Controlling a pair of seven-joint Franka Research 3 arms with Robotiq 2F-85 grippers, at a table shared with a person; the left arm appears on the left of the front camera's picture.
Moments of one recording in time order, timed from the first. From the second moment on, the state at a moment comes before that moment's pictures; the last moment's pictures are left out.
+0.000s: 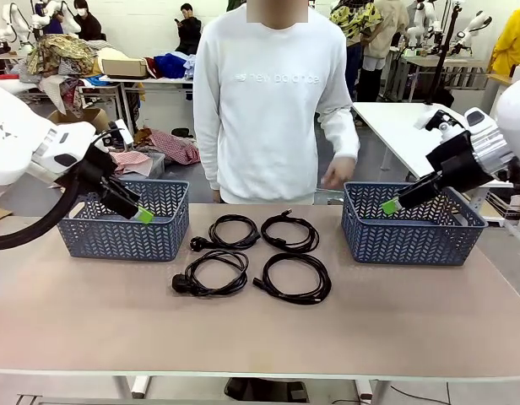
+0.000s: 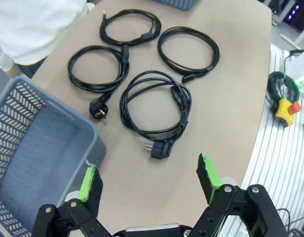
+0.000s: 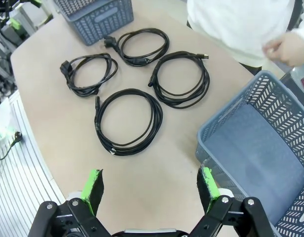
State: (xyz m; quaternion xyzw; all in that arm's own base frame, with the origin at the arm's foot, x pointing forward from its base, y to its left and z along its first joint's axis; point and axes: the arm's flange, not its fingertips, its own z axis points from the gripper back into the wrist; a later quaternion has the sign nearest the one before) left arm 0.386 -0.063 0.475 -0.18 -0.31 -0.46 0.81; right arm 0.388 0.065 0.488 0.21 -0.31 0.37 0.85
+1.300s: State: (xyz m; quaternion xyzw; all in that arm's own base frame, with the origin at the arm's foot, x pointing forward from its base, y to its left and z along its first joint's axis) left arm 0.386 -0.063 0.476 -0.18 -0.31 -0.46 0.81; right arm 0.387 0.067 0.488 0.21 -0.31 0.36 0.85
